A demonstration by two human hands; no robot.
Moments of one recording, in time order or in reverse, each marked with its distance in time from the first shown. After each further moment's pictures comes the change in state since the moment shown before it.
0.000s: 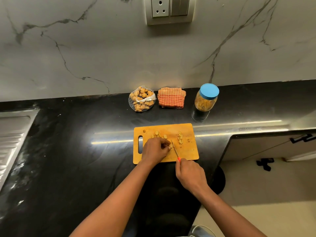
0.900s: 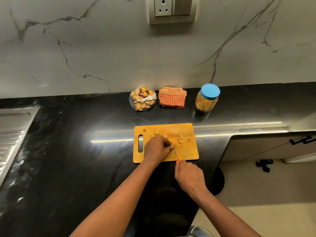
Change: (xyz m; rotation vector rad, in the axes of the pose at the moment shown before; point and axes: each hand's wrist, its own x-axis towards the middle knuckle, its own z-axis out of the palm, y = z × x) left_hand 0.000 0.007 0.004 0.079 0.046 -0.020; right_hand -0.006 -0.005 0.005 -0.109 0.010 -0.001
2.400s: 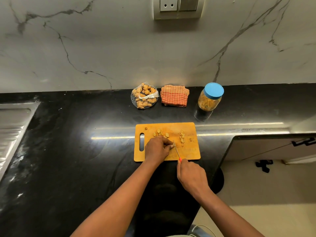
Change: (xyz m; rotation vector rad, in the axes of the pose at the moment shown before) left_hand -0.001 -0.008 0.008 -0.126 0.031 -0.035; right_hand 0.002 0.005 0.000 -0.002 -0.011 -0.037
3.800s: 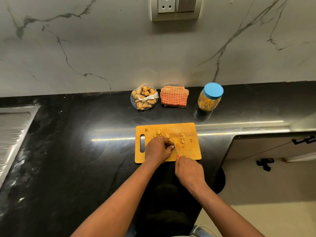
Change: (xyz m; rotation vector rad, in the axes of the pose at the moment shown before) left_hand -0.001 0.005 -0.007 0.082 -0.021 0.044; right_hand 0.016 -0.015 -0.005 -0.023 -0.079 0.065
